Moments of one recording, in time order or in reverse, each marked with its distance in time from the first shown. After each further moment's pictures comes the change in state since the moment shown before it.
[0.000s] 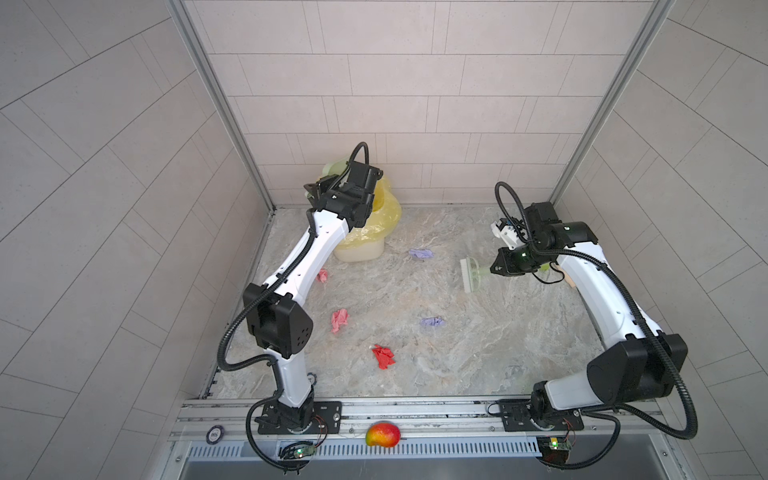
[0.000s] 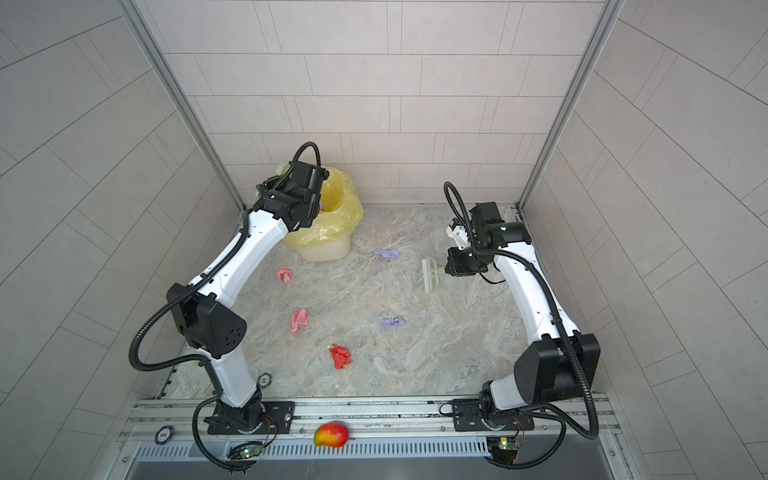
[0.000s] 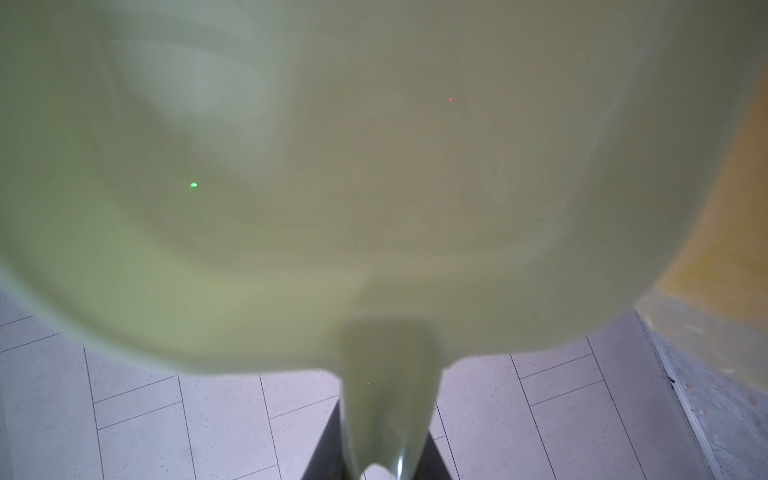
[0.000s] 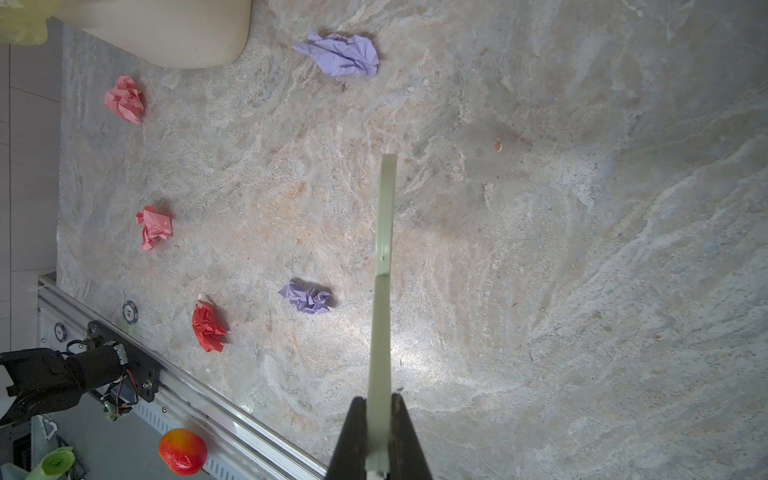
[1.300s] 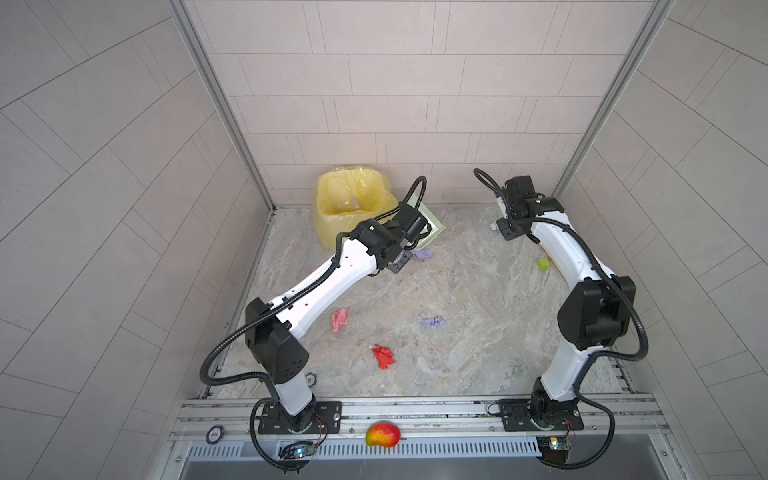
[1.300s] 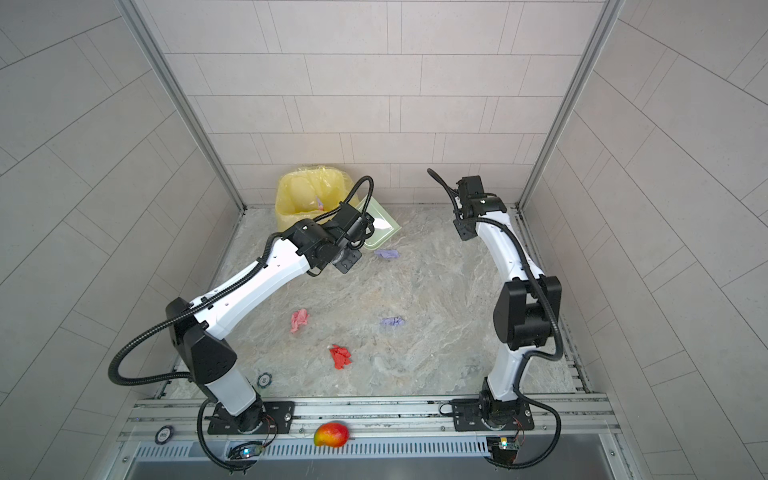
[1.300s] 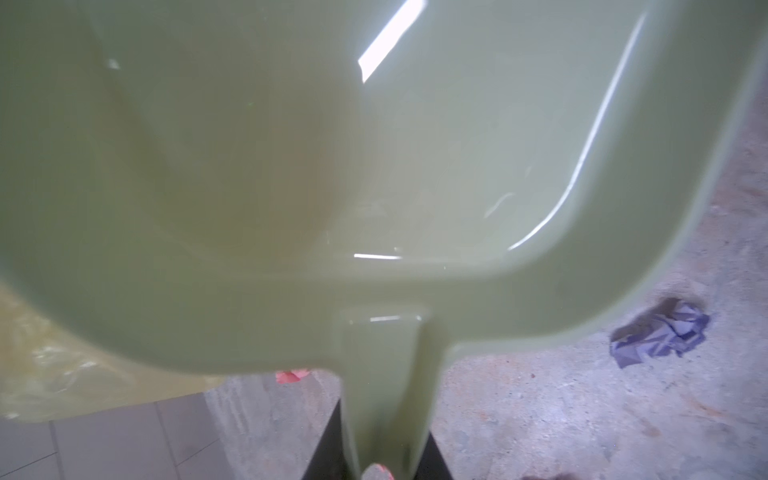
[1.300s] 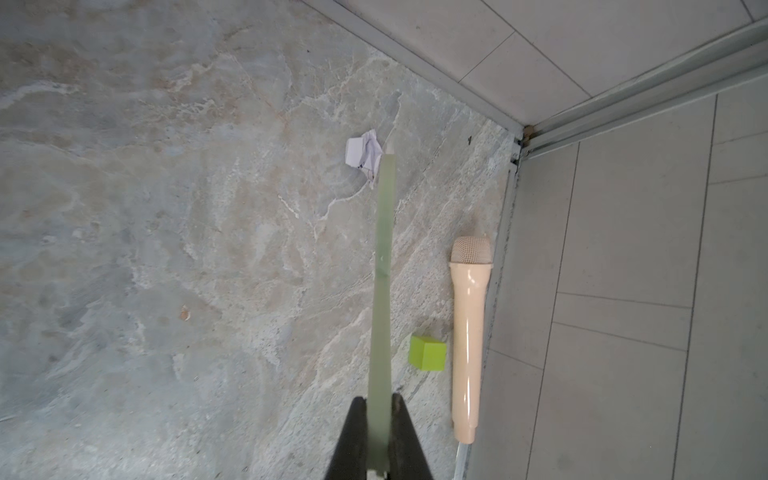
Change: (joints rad) left arm -0.335 -0.132 -0.210 -0.308 0.886 -1.032; right arm -0.002 0.415 0.349 0.290 0.724 -0.307
